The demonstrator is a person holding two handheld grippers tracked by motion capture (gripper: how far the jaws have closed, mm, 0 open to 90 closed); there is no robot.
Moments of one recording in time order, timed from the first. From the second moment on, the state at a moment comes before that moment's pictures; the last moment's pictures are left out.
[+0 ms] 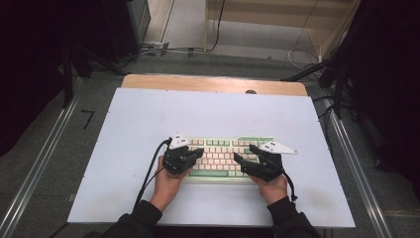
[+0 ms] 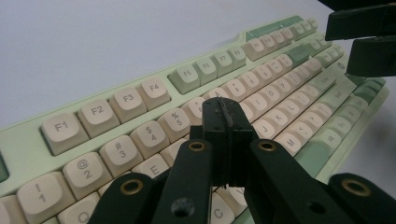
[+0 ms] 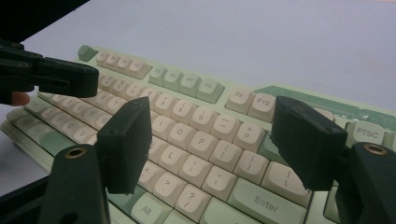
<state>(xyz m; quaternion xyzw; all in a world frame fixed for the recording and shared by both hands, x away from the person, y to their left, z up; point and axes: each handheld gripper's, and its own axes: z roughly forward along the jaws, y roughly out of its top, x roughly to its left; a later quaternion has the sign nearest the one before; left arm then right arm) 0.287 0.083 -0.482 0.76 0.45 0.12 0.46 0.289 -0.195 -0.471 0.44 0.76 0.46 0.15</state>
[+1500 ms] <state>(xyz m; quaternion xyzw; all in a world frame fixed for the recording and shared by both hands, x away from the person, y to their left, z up) 0.291 0.118 -0.451 0.73 0.49 0.14 0.46 0.289 -0.195 -0.470 0.44 0.76 0.46 0.15</state>
